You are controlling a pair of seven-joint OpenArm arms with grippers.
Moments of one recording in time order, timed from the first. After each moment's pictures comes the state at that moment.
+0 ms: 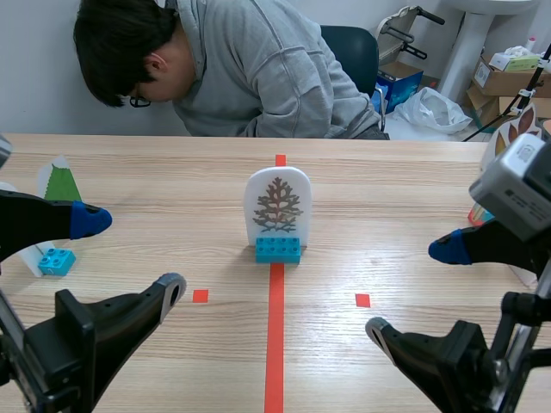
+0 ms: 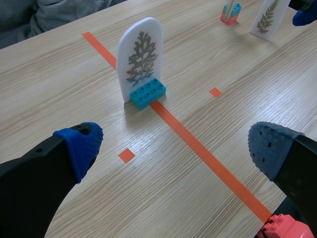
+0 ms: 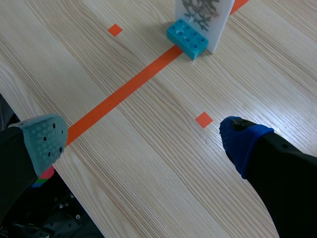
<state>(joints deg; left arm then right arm) 44.2 -26.4 -7.3 127.2 -21.1 -30.5 11.8 -38.1 23.3 12.7 123.2 23.4 45.3 -27.9</state>
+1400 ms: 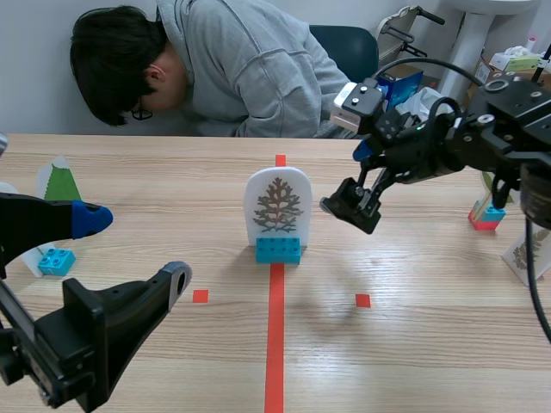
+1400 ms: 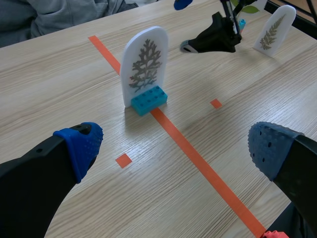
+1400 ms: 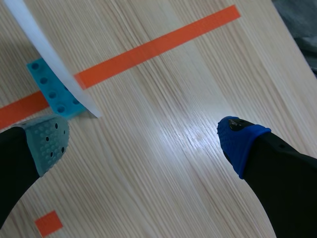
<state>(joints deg) 44.2 -21.9 -7.3 127.2 -21.1 -30.5 11.8 27.1 18.9 -22.0 62.1 1.1 45.3 -16.9</state>
